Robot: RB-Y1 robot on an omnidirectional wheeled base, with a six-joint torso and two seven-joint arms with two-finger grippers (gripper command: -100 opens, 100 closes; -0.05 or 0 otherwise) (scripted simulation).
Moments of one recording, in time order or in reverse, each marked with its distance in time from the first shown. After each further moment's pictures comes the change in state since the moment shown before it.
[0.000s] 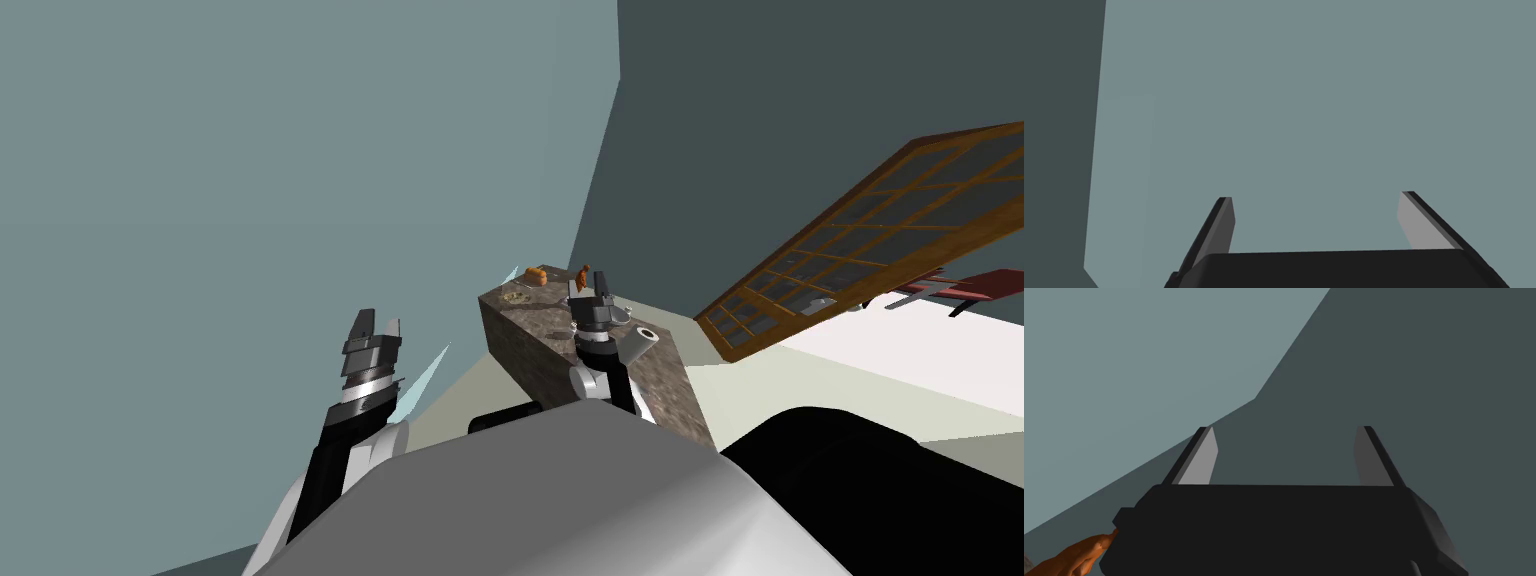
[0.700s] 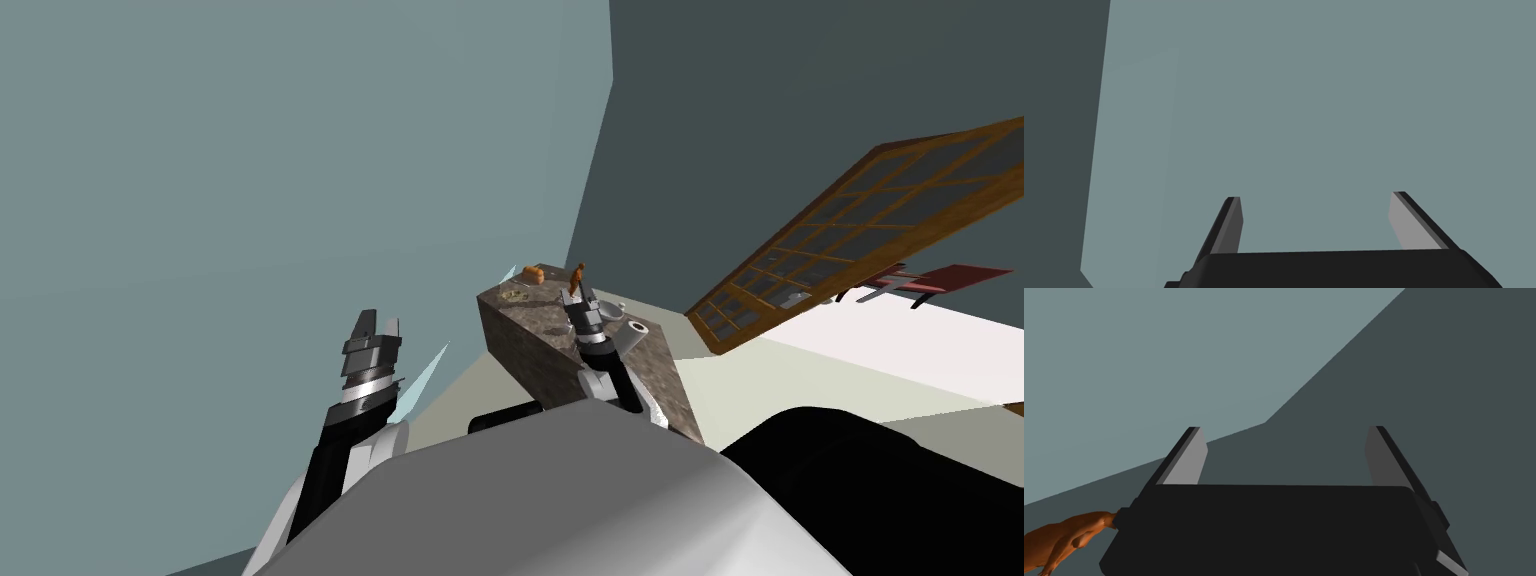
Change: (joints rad) left arm 0.000 0.000 0.000 0.000 0.000 0.000 0.000; right arm 0.005 -0.168 -0.030 0.073 0.013 0.025 0.034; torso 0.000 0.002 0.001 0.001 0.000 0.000
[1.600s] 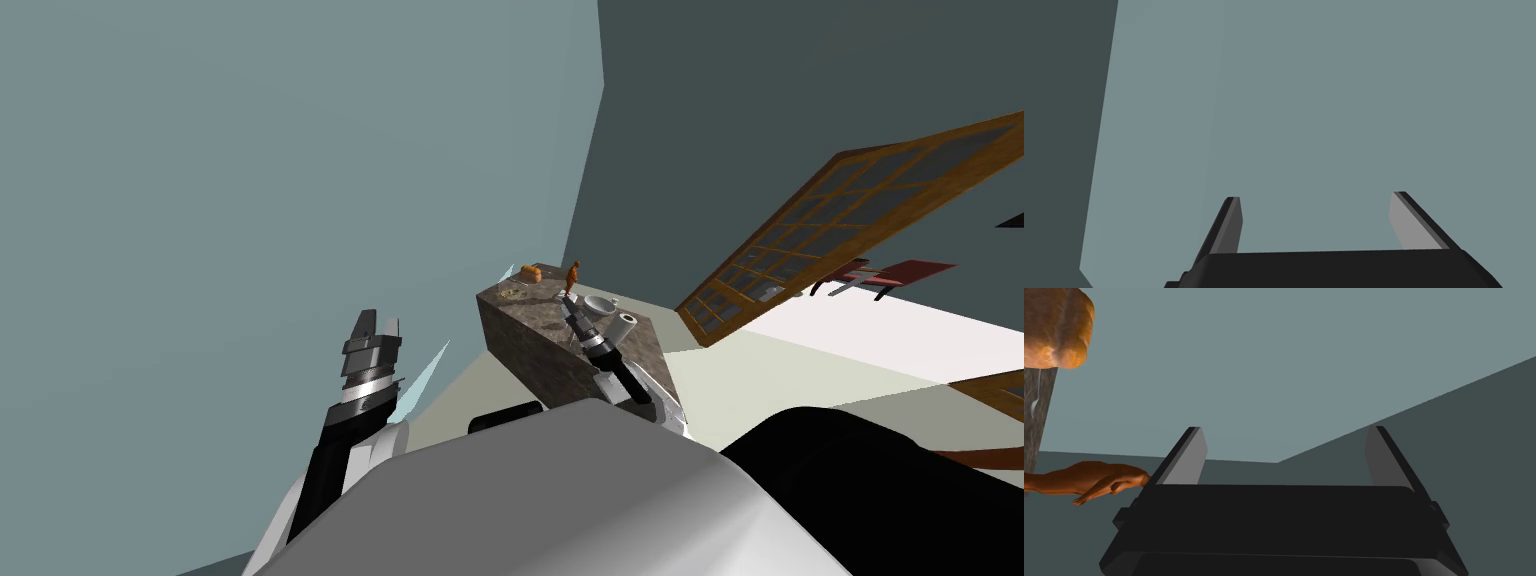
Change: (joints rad) left arm 0.000 0.000 0.000 0.000 0.000 0.000 0.000; right arm 0.011 -0.260 -0.038 0.180 0.043 0.054 0.062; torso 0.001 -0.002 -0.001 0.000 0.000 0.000
